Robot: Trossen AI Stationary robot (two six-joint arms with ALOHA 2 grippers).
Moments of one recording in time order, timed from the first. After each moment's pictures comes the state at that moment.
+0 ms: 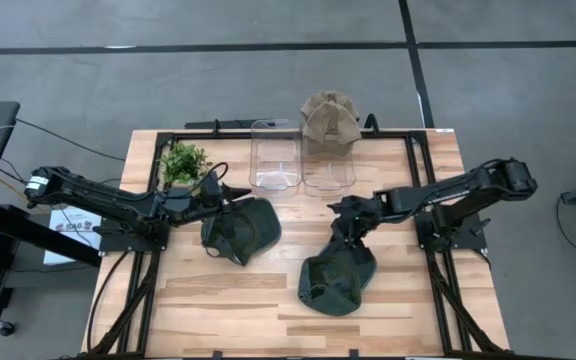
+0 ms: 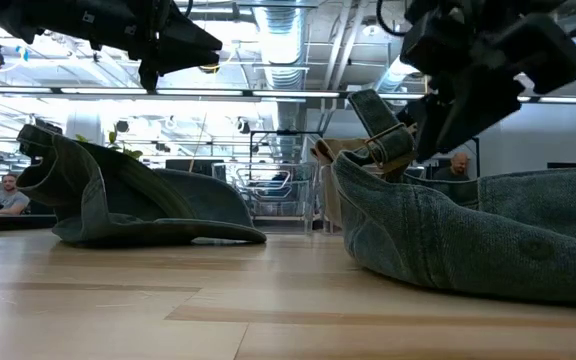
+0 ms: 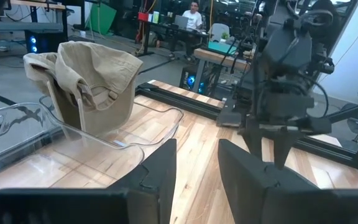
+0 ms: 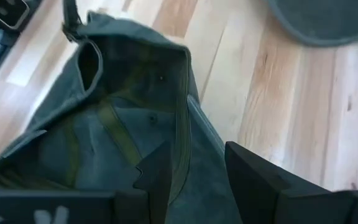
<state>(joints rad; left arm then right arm) -0.16 0.97 0.42 0.47 -0.47 -0.20 0.08 1.36 0.73 -0.27 -0.28 -0.16</state>
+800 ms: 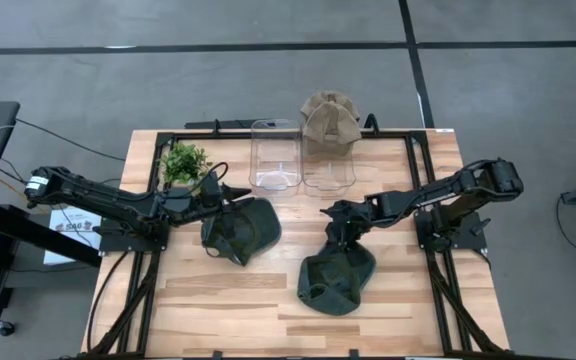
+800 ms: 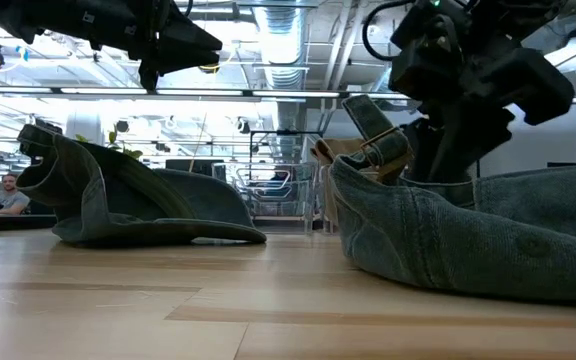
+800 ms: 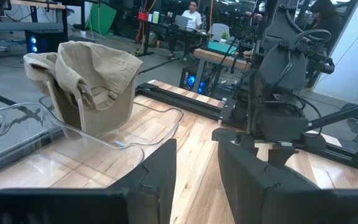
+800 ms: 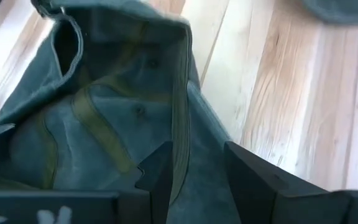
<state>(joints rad) -0.16 0.97 0.42 0.47 -0.47 -0.20 0.08 1.48 0.73 -0.20 -0.28 -0.18</state>
